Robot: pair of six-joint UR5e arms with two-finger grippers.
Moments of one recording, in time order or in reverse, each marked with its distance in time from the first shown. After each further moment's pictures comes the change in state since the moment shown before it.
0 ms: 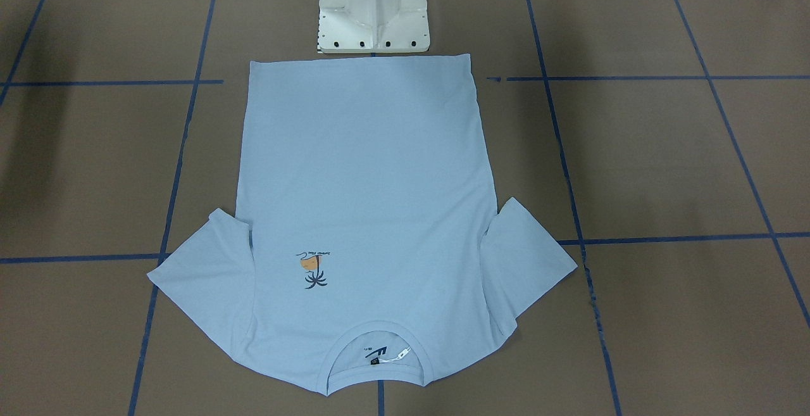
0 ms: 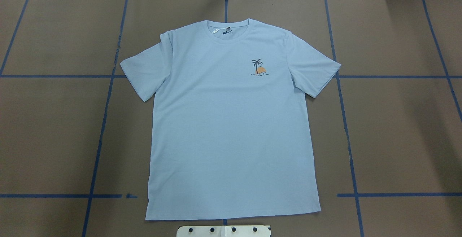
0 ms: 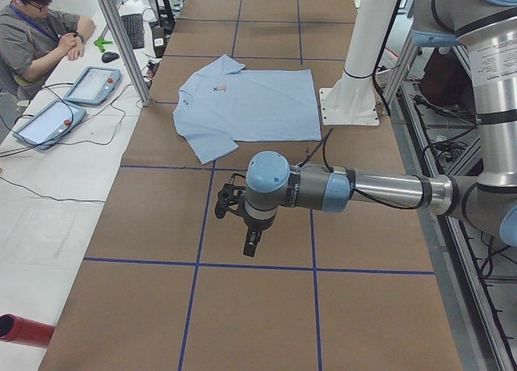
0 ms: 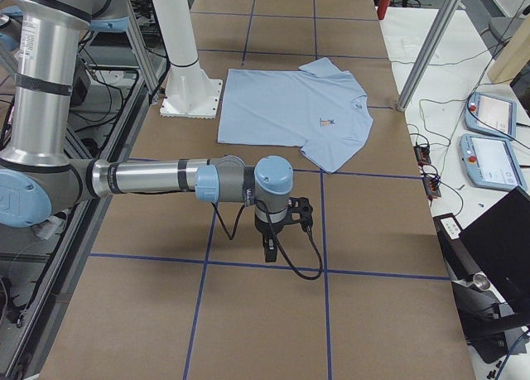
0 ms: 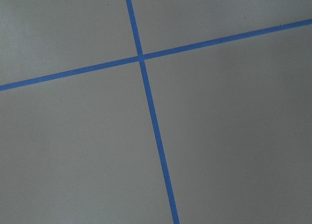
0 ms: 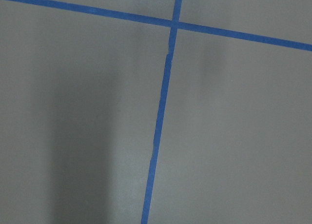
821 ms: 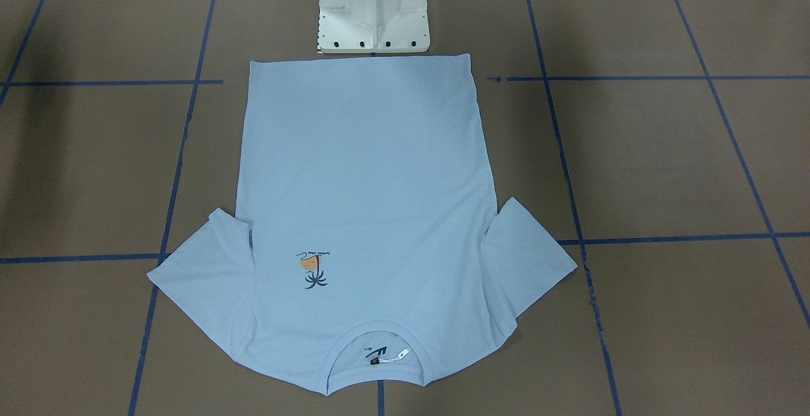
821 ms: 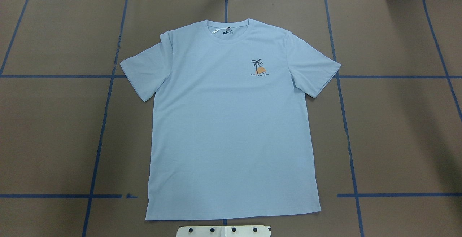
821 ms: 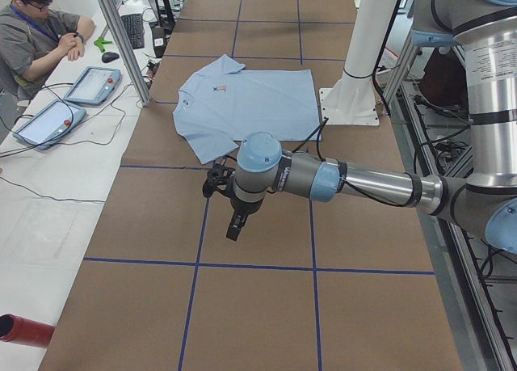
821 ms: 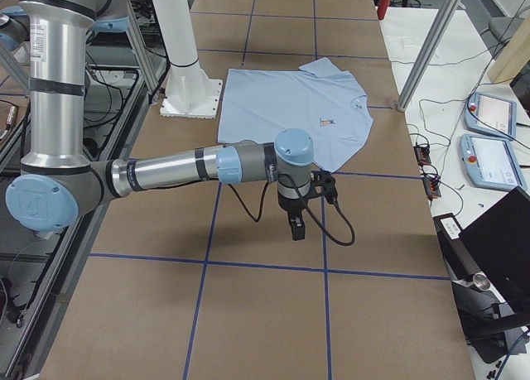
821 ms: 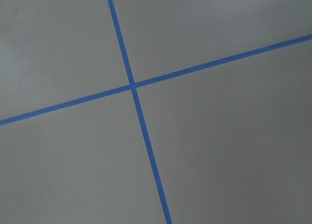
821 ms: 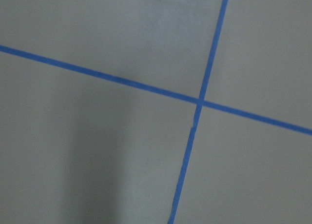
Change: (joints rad) left arm 0.004 -0.088 -0.014 -0.067 0.011 -0.005; right arm -0.016 0.155 0.012 0.014 -0.002 0.002
